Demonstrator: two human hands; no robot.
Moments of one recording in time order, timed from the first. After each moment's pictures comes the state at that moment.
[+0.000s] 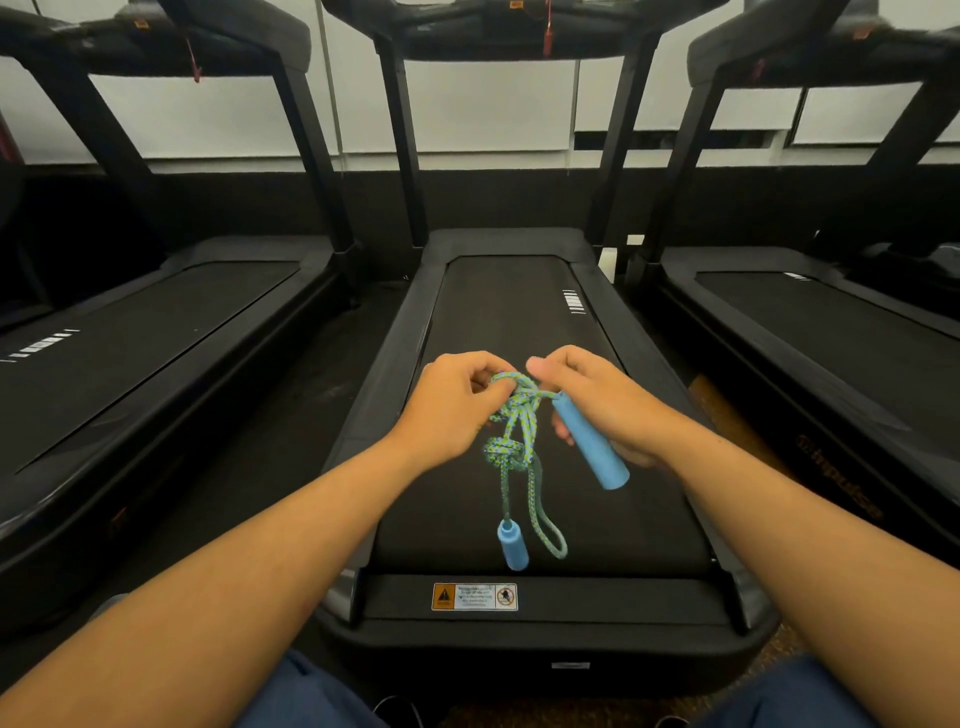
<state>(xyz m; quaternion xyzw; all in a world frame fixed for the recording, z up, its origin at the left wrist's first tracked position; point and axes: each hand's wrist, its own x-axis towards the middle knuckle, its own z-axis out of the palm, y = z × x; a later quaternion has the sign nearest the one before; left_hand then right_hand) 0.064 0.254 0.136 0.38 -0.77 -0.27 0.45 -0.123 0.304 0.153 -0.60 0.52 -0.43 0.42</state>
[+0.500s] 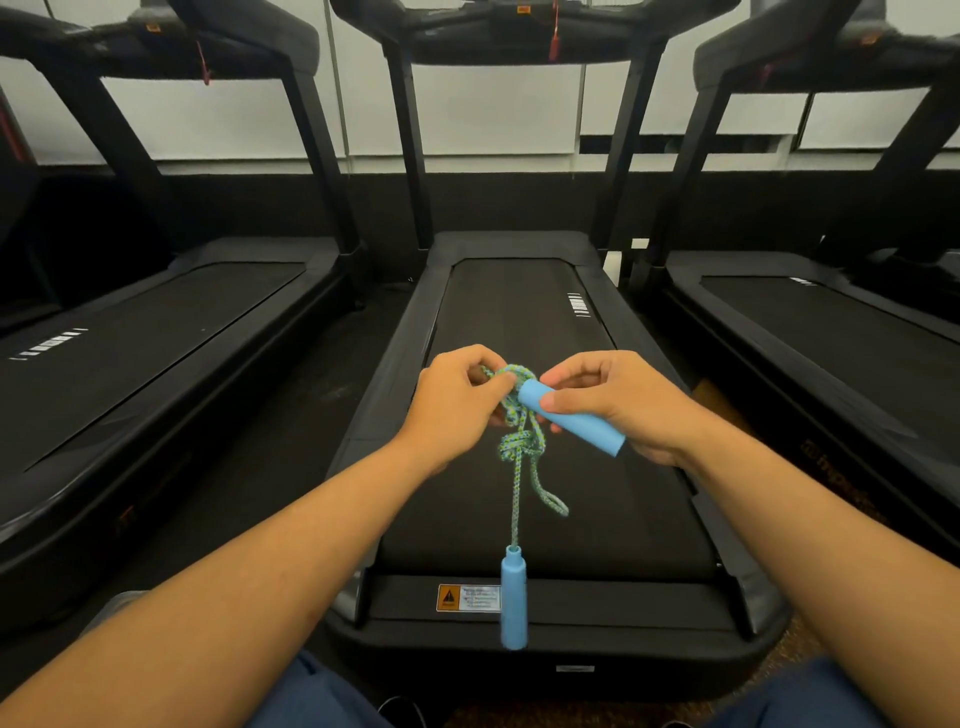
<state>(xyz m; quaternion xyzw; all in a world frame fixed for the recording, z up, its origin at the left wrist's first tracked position) 0.064 0.260 0.139 0.40 -0.70 -0.35 0.49 -0.134 0.309 0.159 -0.61 0.48 -0.46 0.43</state>
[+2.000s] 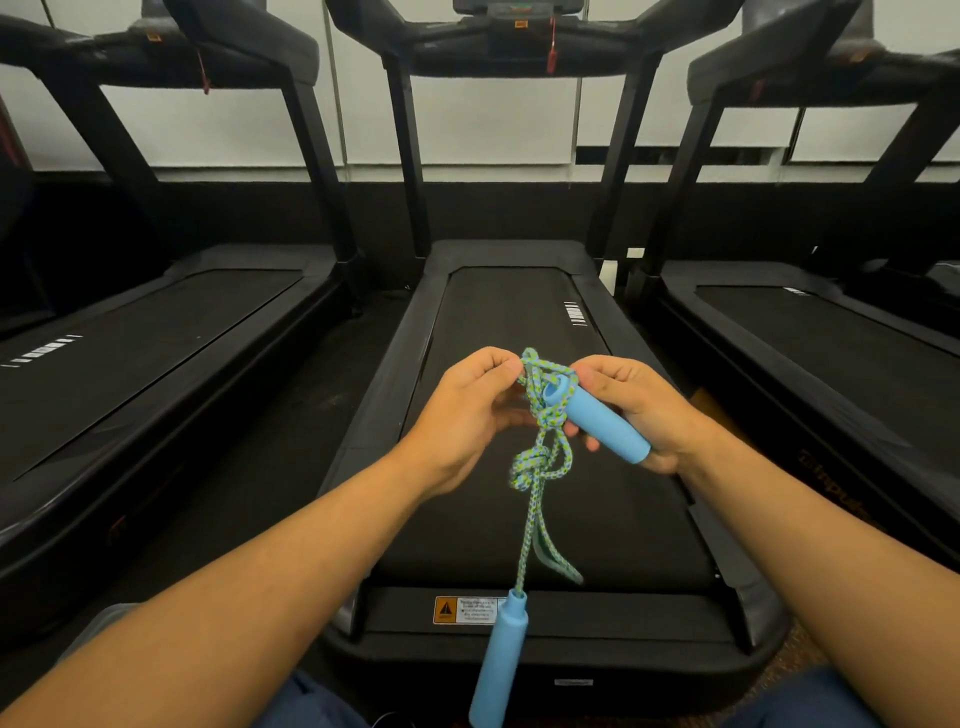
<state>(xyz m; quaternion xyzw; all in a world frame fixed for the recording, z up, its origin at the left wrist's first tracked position) 0.056 0.285 0.151 0.22 -0.62 -0.58 0.49 -0.139 0.312 0.161 -0.57 0.36 -0.52 0.53</state>
